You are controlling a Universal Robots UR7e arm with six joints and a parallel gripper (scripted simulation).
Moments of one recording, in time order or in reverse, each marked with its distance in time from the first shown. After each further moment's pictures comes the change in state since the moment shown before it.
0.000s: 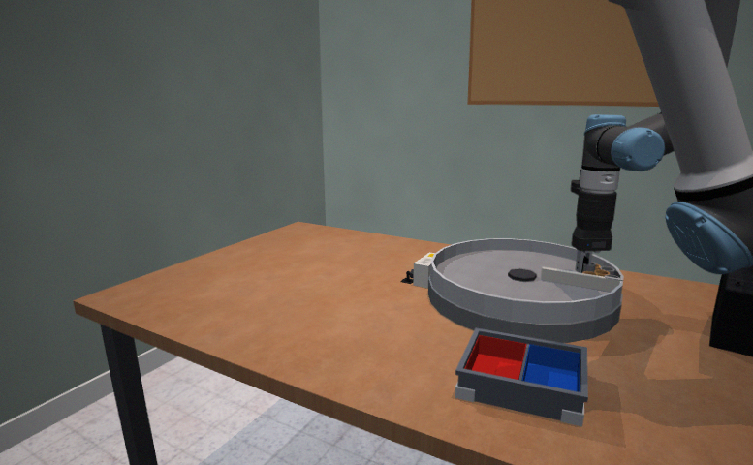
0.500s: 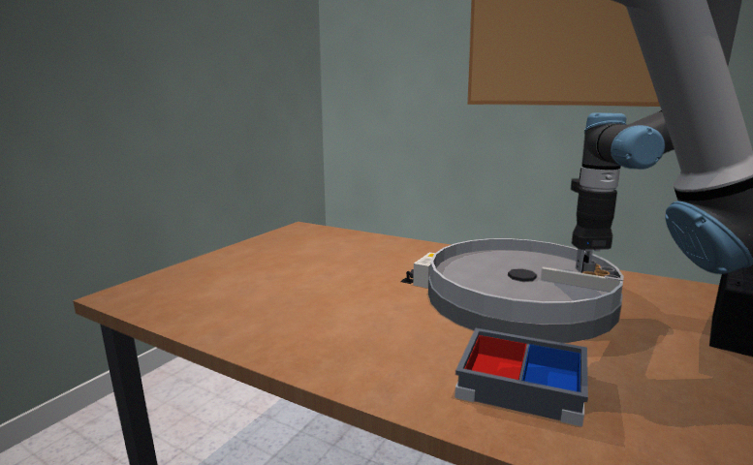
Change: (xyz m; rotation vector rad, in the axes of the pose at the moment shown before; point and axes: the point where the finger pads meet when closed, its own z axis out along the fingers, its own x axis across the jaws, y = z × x) arm 0.000 0.000 -0.004 0.000 0.000 0.000
